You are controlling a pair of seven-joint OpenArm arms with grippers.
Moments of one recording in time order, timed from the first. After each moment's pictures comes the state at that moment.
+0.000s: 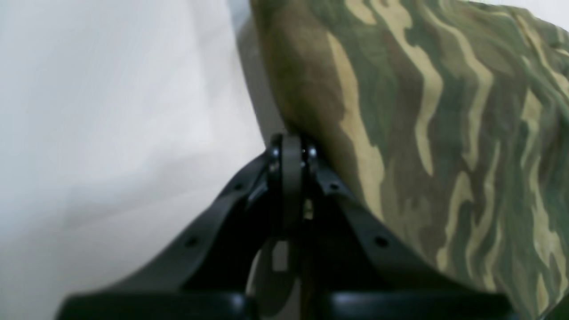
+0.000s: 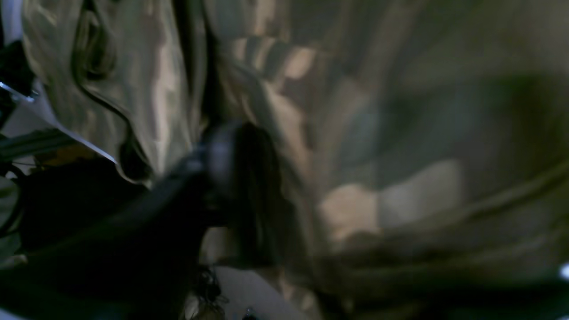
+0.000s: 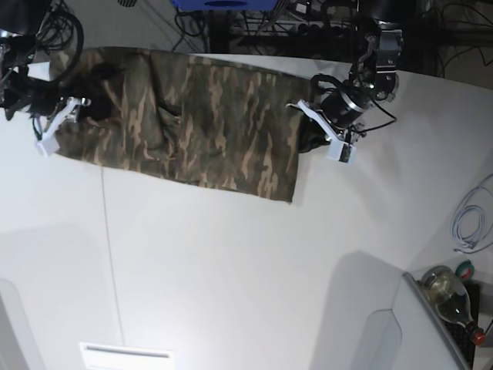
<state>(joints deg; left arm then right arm) 9.8 -9.6 -3.0 63.5 -9.8 -33.3 5.0 -7.6 12.9 28.4 64.2 41.9 40.9 -68.0</state>
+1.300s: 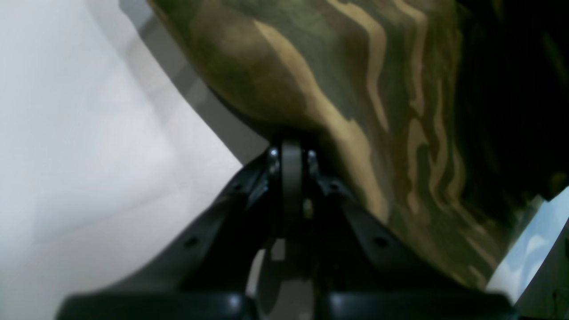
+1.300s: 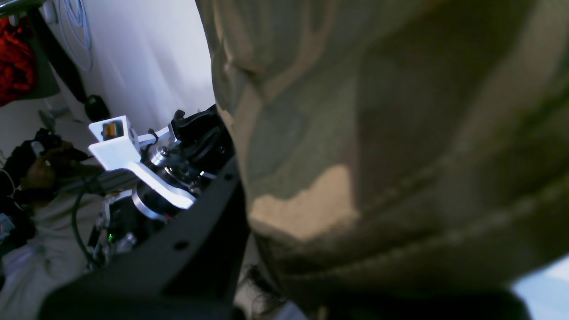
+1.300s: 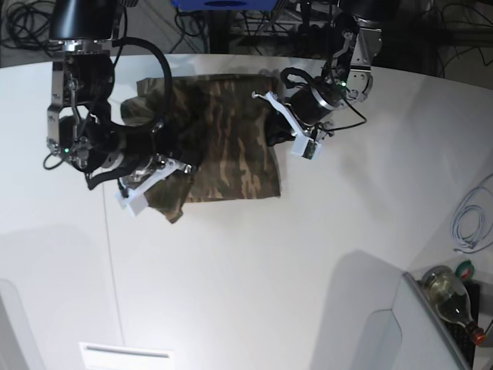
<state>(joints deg) 9.4 -6.5 4.2 63.7 -9.2 -33.1 5.4 -3.1 -1.3 4.2 91.4 39.6 -3.6 -74.3</state>
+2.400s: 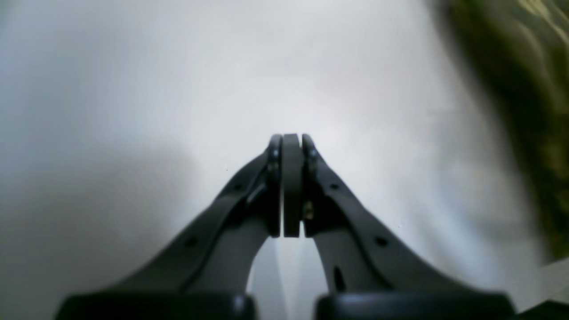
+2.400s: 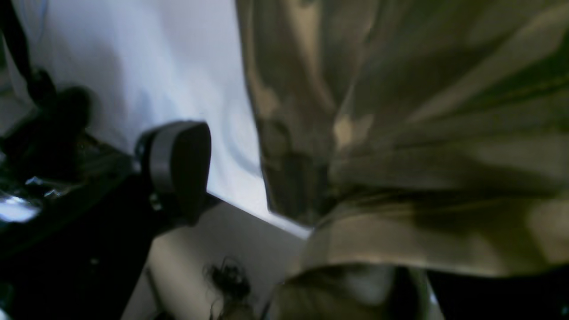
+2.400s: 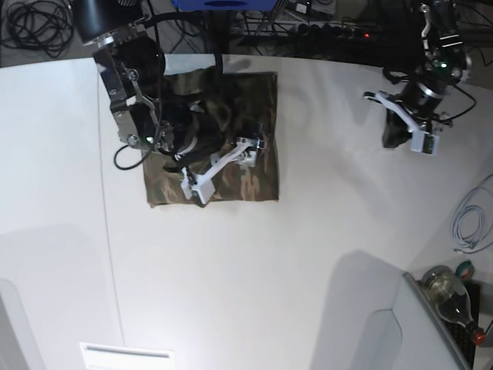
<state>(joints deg) 23.0 -14.5 -24.9 88.1 -9.1 -33.3 17.9 -2.7 -0.6 -20.8 88.0 35.7 -15.2 -58.8</state>
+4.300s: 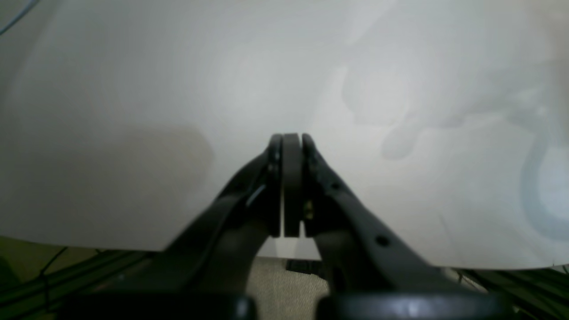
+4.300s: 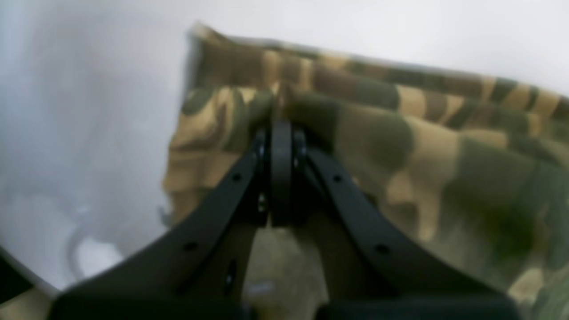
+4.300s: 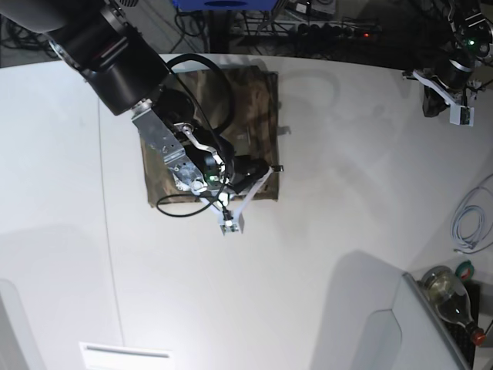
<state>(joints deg) 26.7 -15.4 -35.8 83.4 -9.1 -34.1 19.0 15.7 -2.8 -37.4 59.3 27.4 -16.7 -40.1</state>
